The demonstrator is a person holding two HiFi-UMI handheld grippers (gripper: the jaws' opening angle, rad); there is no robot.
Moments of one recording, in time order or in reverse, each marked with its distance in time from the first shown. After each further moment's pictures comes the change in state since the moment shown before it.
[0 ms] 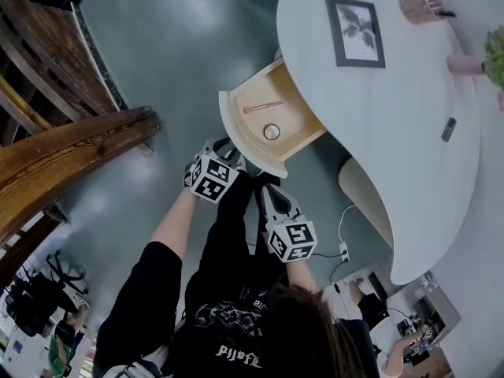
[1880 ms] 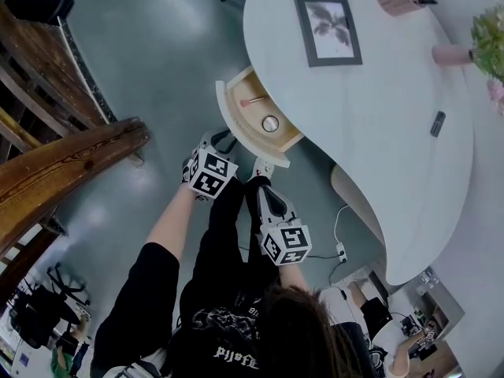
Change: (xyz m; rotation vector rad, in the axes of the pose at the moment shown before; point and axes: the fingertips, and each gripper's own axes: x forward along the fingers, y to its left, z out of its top) left arm 0.038 -0.010 0.058 0.031 -0.052 -0.001; right arm -0.012 -0.041 0.017 0.043 -0.071 -0.074
